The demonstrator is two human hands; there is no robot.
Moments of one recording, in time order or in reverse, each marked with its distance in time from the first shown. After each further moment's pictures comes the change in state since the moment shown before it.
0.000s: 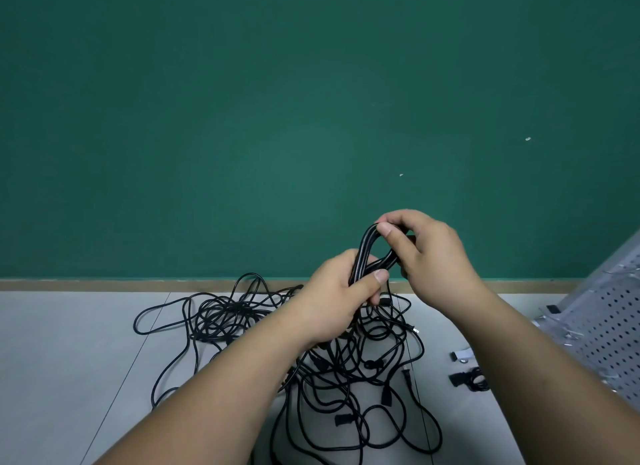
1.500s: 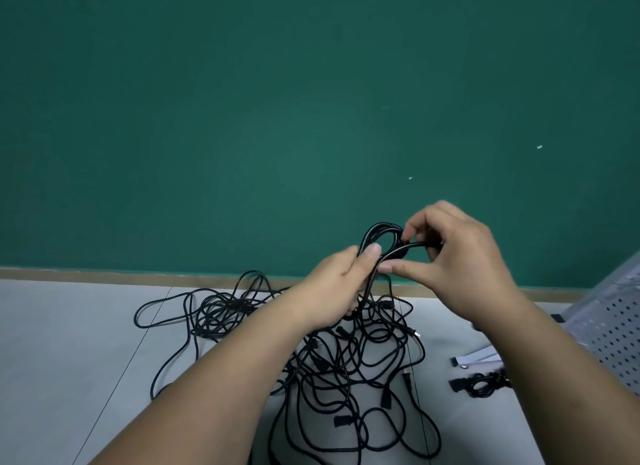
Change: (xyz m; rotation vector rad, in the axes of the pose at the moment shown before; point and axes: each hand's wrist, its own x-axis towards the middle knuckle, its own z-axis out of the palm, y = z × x) left_hand 0.006 0.001 -0.018 0.126 0.014 -0.066; right_hand -0.006 -0.011 -0.025 -0.227 -0.012 -0.214
